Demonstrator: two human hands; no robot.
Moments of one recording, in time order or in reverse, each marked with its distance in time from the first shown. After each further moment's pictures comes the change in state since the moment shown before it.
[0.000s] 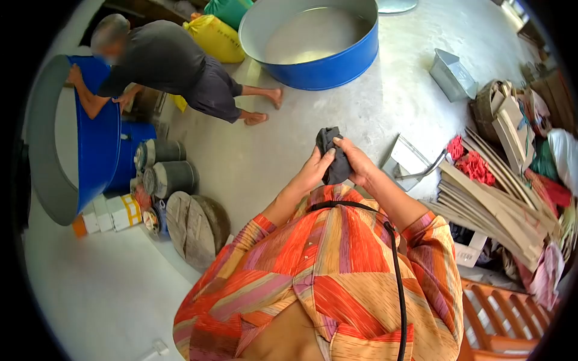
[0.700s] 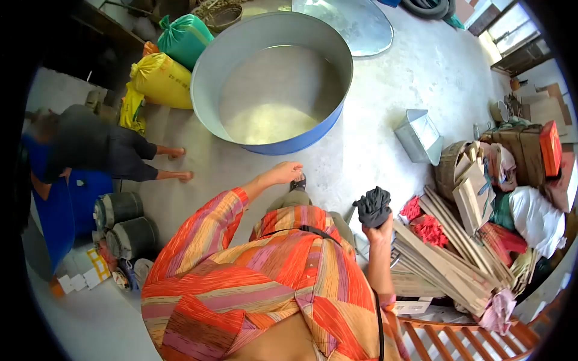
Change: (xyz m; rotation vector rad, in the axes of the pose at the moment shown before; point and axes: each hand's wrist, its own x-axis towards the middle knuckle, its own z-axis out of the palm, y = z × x) left_hand 0.467 0.016 -0.155 0.882 -0.315 -0.083; right_hand 0.110 -0.251 -0.159 0.958 0.148 -0.467
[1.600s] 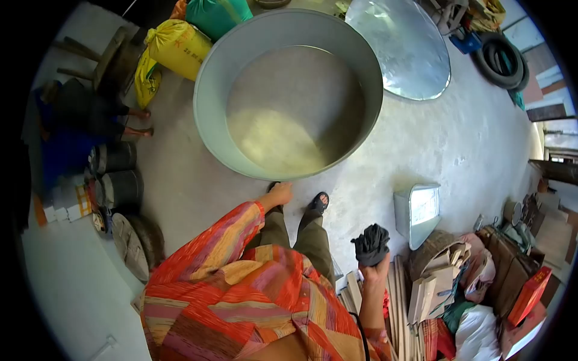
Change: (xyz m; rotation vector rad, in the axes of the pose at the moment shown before) left_hand 0.219 -0.041 0.012 0.162 -0.137 -0.592; right_hand 0.219 -0.178 0.157 -0.260 0.265 0.181
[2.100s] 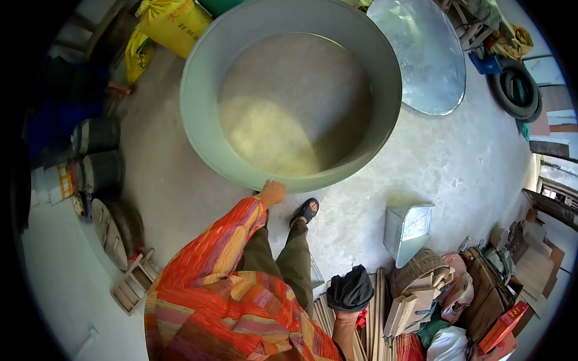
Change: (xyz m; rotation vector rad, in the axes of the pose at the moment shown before) left_hand 0.098 -0.044 0.028 0.179 0.217 0.068; right_hand 0.001 0.056 0.013 -0.032 0.073 -0.098
